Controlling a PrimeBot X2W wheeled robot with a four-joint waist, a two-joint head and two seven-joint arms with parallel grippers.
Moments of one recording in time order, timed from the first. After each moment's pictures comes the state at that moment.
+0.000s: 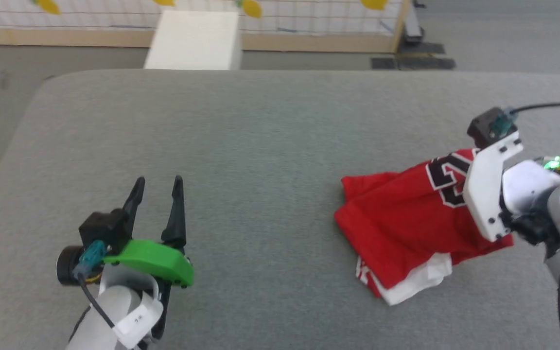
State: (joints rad) left arm -0.23 0.26 -0.30 0.20 -0.46 0.10 -0.24; right arm -0.55 -0.46 0.36 0.21 0.36 0.13 0.90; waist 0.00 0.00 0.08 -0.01
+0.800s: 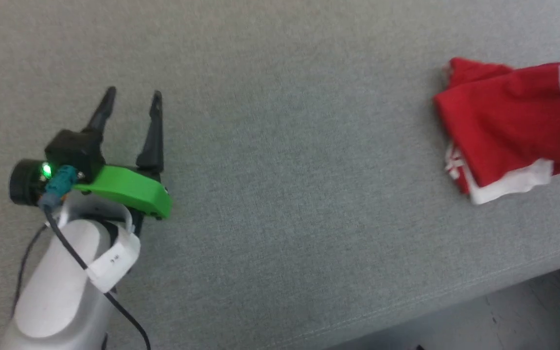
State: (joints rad) left arm -0.43 0.37 -0.32 0.06 -0.38 0.13 -0.11; right arm -0.78 -0.60 0.15 0.55 0.29 0.13 0.64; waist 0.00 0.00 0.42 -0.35
